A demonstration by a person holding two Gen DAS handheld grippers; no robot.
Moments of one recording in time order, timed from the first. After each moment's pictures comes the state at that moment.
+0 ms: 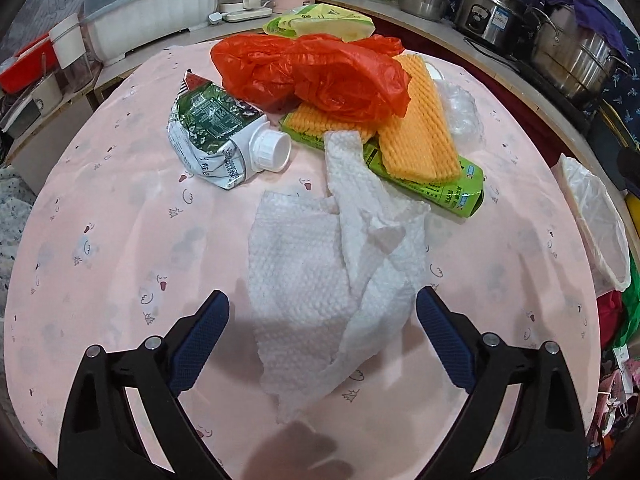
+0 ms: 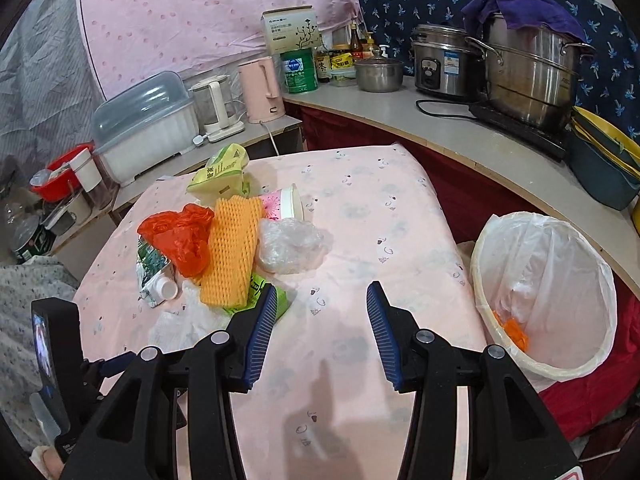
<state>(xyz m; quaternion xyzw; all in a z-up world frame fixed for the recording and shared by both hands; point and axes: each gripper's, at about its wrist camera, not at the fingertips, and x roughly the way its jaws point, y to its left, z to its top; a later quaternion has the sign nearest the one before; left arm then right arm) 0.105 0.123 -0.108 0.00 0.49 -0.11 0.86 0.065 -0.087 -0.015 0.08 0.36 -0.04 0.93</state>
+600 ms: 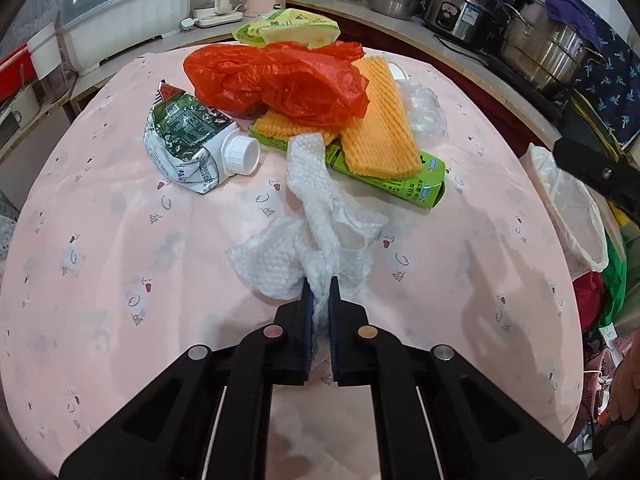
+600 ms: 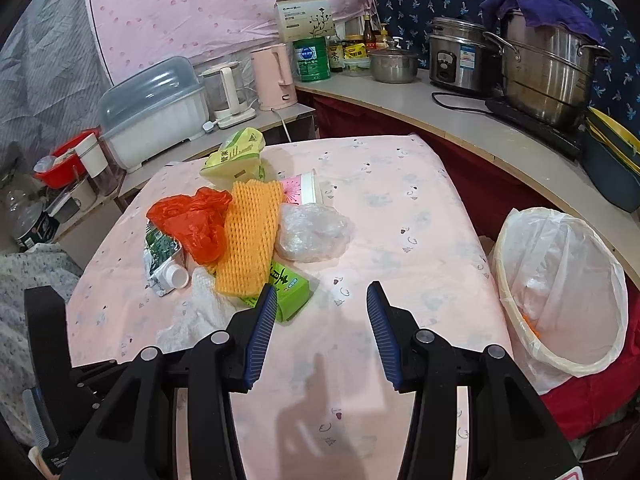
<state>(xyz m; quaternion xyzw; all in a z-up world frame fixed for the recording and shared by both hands) 0.095 0.121 -0.092 -0.01 0.48 -0.16 0.86 0.072 -0.066 -0.023 0.07 0.38 -0.02 0.92</state>
